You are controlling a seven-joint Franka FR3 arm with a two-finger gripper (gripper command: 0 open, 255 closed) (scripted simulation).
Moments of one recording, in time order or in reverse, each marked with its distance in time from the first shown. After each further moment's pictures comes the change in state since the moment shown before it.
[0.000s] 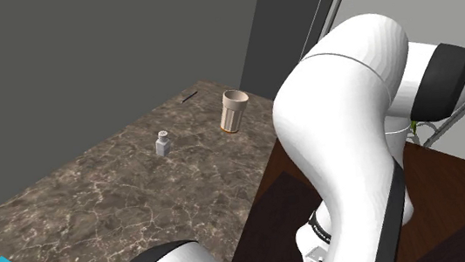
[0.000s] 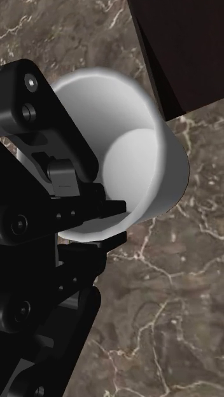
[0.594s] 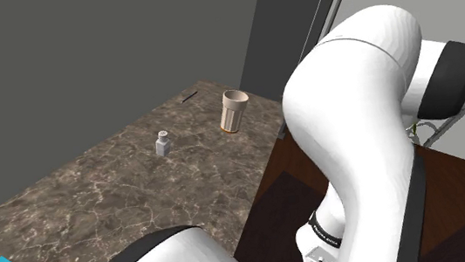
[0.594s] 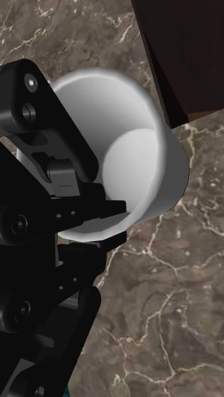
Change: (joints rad) arm -0.009 -0.030 0.013 0.030 0.027 -0.052 -0.018
